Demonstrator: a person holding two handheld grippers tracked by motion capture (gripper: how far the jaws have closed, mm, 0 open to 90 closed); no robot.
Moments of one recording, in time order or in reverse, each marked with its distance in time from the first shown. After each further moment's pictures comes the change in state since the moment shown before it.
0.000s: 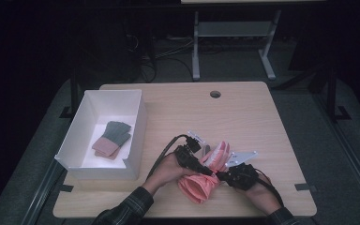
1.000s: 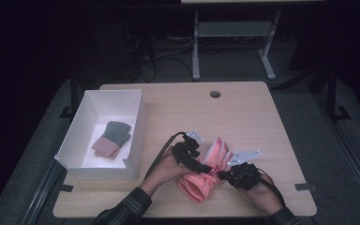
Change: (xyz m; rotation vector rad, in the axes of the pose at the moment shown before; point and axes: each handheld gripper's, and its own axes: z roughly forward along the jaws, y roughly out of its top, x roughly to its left) left arm -0.011 0.001 -0.009 -0.068 0.204 0.084; right arm 0.000 0.002 -0.006 -0.010 -0.007 0.019
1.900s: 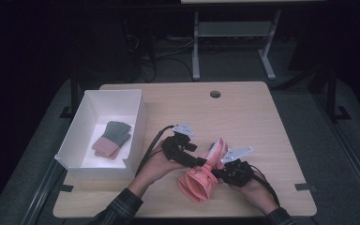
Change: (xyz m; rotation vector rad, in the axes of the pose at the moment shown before) left arm -0.014 0.006 -0.050 -0.133 0.011 0.043; right arm 0.001 0.012 0.013 0.000 0.027 0.015
